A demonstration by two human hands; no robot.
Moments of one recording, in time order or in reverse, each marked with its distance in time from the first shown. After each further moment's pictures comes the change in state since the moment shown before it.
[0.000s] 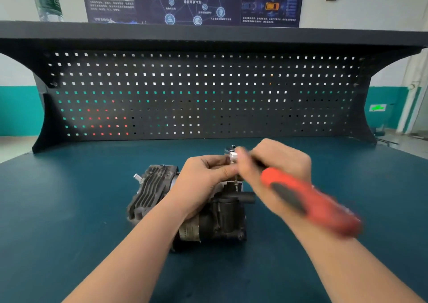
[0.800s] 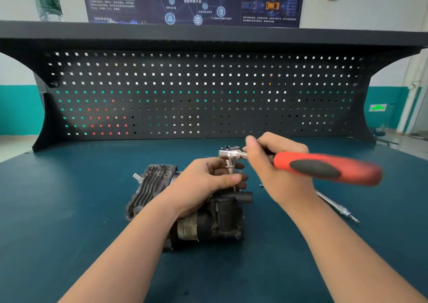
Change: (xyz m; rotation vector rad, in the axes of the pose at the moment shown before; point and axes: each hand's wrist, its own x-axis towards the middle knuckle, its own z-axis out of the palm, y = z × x) left_hand -0.001 0.003 -0.003 -0.067 -0.156 -0.111; right_hand 0.005 0.002 -0.005 0.149 -0.055 0.321
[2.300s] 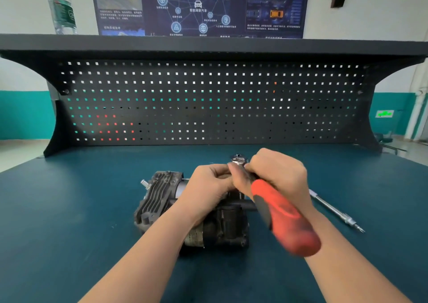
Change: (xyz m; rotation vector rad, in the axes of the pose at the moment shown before) left_hand -0.002 0.001 0.010 0.144 0.178 0.132; right_hand -0.003 0.000 0.010 -0.230 0.095 -0.474
